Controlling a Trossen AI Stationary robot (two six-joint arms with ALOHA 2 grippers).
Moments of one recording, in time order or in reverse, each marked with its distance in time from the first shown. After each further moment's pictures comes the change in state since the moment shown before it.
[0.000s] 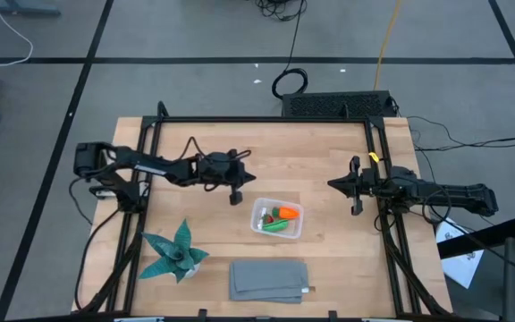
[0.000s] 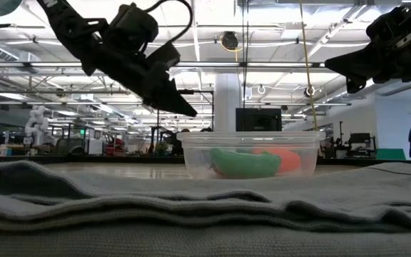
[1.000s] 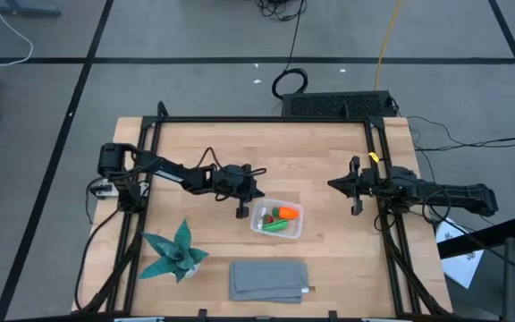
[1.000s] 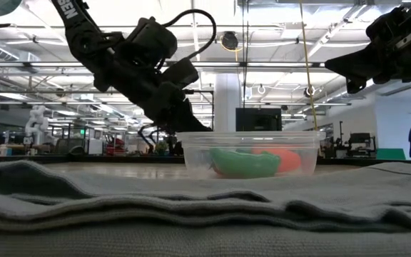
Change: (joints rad) left arm -0.078 0.215 0.083 0.057 0.089 0.047; right arm 0.000 0.001 0.000 -0.006 0.000 0.002
